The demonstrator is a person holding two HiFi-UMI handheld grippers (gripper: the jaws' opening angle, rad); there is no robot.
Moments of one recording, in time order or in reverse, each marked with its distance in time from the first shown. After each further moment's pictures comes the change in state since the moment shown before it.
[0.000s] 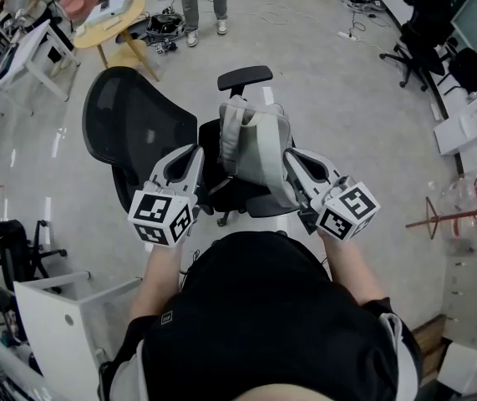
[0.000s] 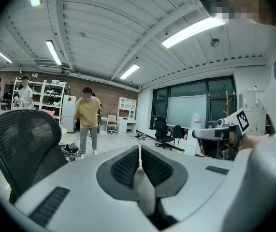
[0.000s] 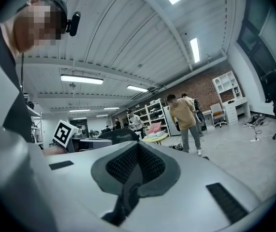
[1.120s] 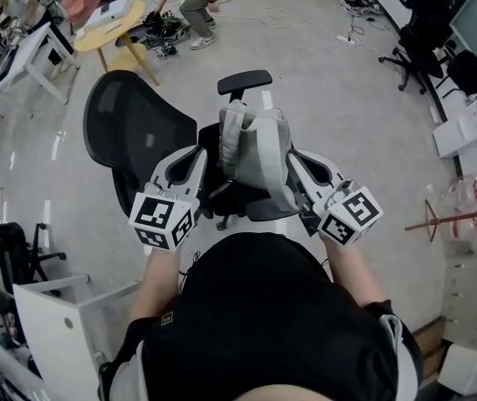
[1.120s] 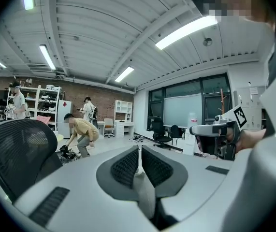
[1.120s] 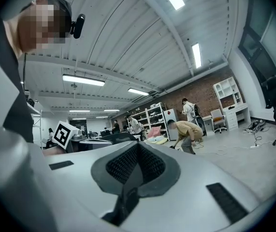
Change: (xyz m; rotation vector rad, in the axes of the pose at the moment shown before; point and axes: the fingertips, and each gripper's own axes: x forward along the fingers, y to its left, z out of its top) left arm -0.001 -0.009 0.013 0.063 -0.029 -0.034; right arm -0.004 0.006 0.015 -0.041 -0.041 -0.006
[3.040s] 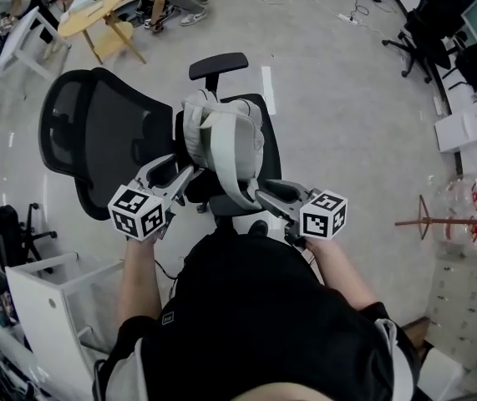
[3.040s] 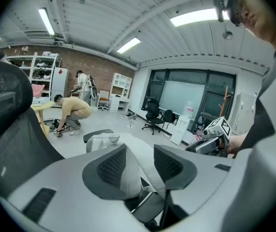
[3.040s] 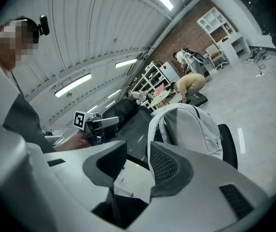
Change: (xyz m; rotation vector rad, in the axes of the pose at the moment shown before) left arm 0.093 -0.057 -0.095 -0.172 0.281 -0.098; right arm -0.074 -0.098 -0.150 0.465 0.412 0.179
